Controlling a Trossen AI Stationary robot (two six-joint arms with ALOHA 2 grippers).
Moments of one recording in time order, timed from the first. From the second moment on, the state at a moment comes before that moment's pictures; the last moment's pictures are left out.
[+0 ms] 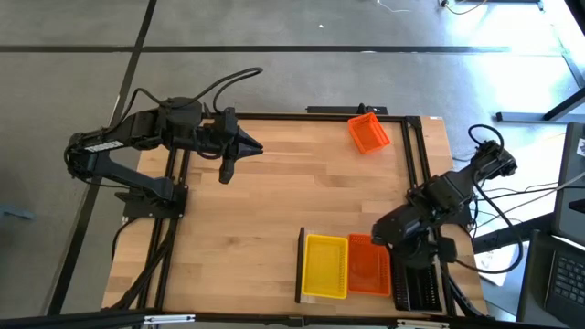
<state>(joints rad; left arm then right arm) 0.07 1.15 1.50 -0.64 -0.04 -0.13 0.57 1.41 1.57 -1.38 -0.51 -0.61</state>
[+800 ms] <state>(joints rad) 0.07 1.15 1.50 -0.64 -0.04 -0.13 0.53 1.41 1.79 -1.44 -0.12 -0.38</state>
